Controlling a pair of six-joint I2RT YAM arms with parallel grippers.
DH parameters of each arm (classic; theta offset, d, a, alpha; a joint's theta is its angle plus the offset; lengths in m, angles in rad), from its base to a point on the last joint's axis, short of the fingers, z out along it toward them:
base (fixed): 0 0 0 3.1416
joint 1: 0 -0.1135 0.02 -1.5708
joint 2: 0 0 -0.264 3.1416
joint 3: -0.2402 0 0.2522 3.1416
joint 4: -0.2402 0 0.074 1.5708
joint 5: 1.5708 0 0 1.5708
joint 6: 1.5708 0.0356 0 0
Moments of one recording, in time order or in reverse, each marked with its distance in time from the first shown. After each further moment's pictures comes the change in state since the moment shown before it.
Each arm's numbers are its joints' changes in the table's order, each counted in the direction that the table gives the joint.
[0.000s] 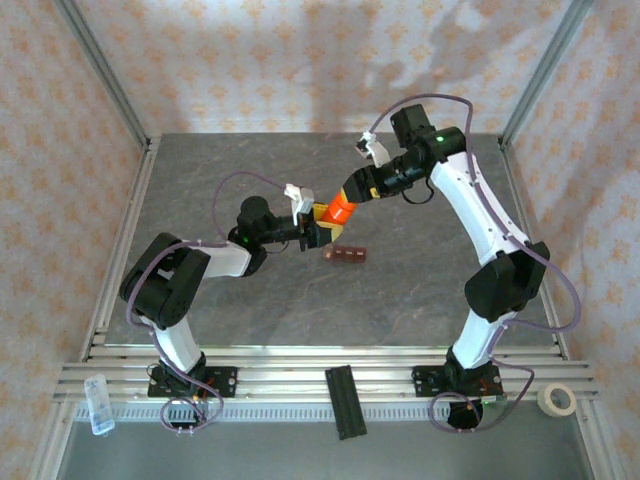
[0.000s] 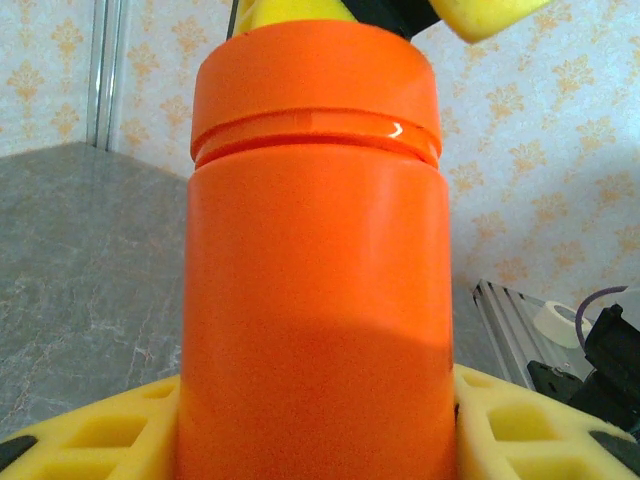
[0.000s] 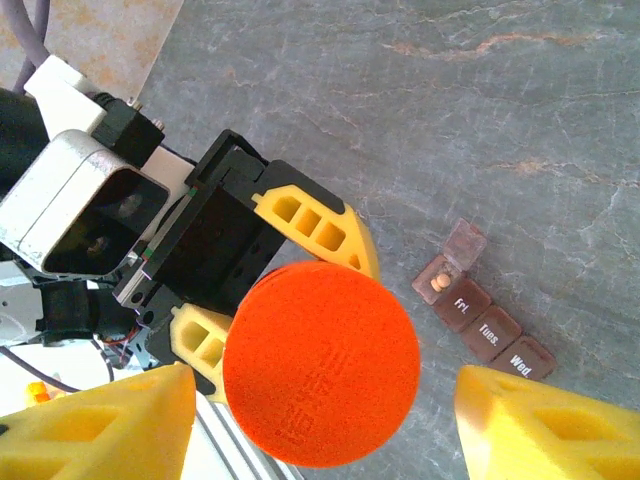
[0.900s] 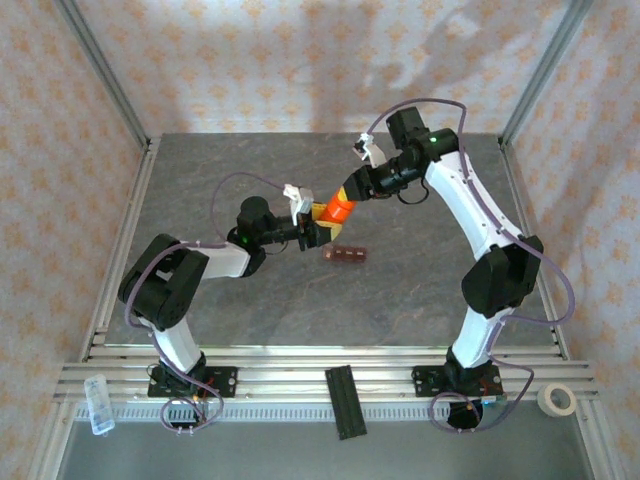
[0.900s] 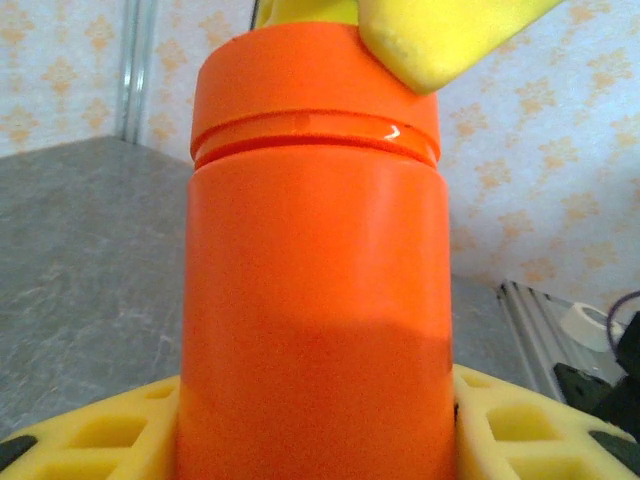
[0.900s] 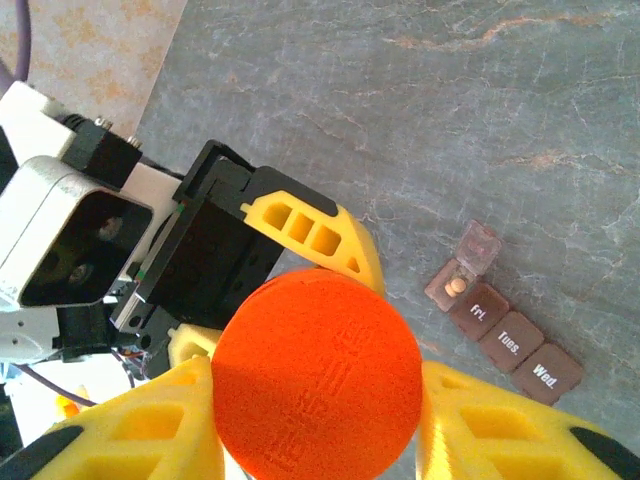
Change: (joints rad) left arm 0.000 0.022 0.016 -0.044 -0.063 0.040; right arm -0.005 -0.032 0.033 0.058 -0.025 0.081
